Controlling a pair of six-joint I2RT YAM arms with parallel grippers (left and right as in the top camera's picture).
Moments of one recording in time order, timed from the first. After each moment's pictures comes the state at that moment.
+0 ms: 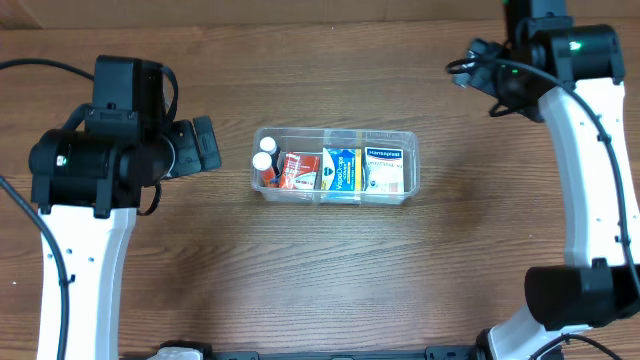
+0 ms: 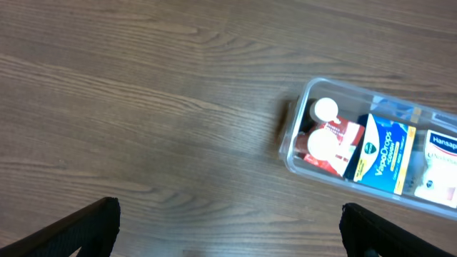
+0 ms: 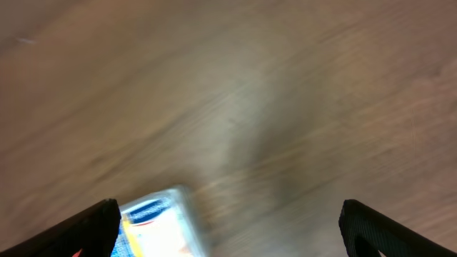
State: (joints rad) left arm -0.11 1.40 1.74 -1.41 -0.13 -0.33; right arm 0.05 1.81 2.01 -1.37 0.13 0.52
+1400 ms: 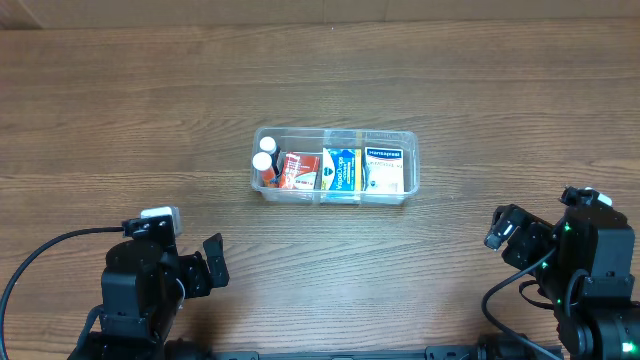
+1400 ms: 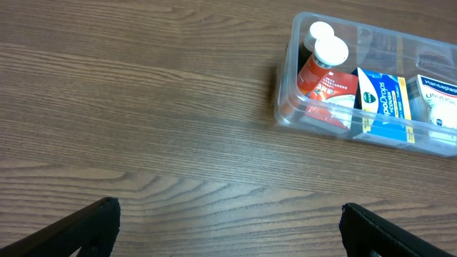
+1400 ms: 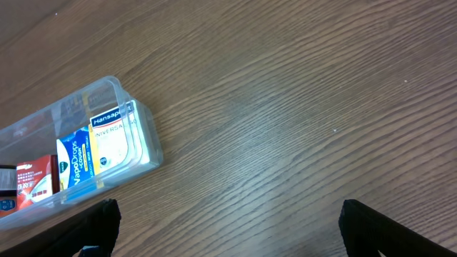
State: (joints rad) left arm -0.11 0.54 0.83 -1.05 -0.05 -0.26; right arm 0.00 0.71 1.04 -1.20 0.08 0.47
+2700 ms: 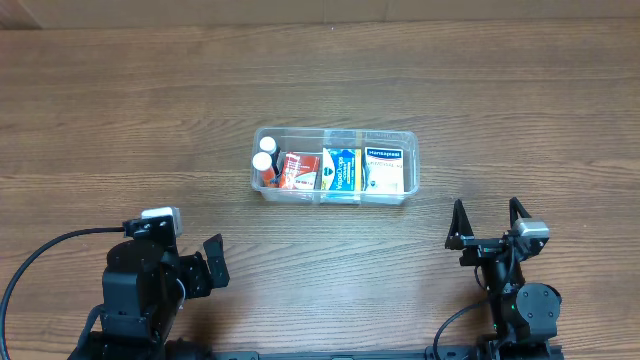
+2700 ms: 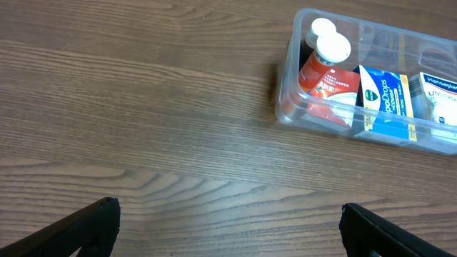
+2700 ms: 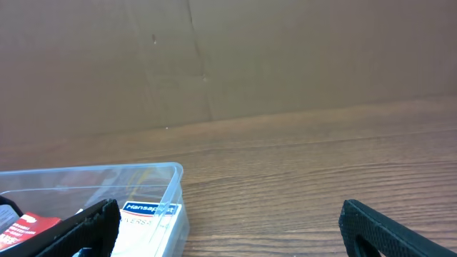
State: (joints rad) left arm -0.11 0.55 0.82 -1.05 -0.05 -0.26; right arm 0.05 0.01 0.02 -0.04 -0.02 0.15
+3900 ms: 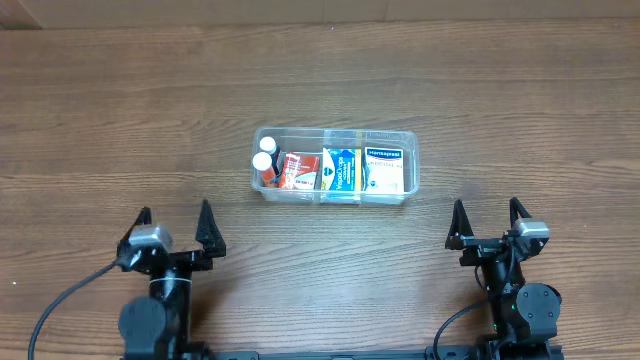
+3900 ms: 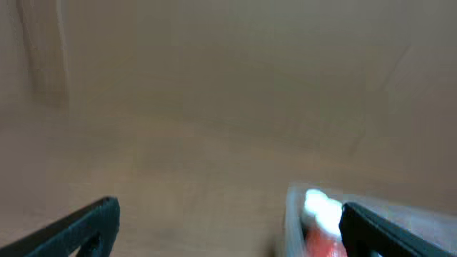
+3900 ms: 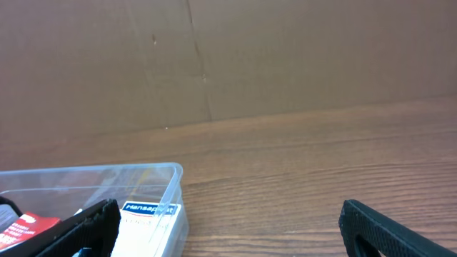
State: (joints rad) left arm 0.01 0.06 0.15 -0.09 -0.03 -0.20; right arm 0.05 0.01 0.02 -0.03 -0.02 0.15
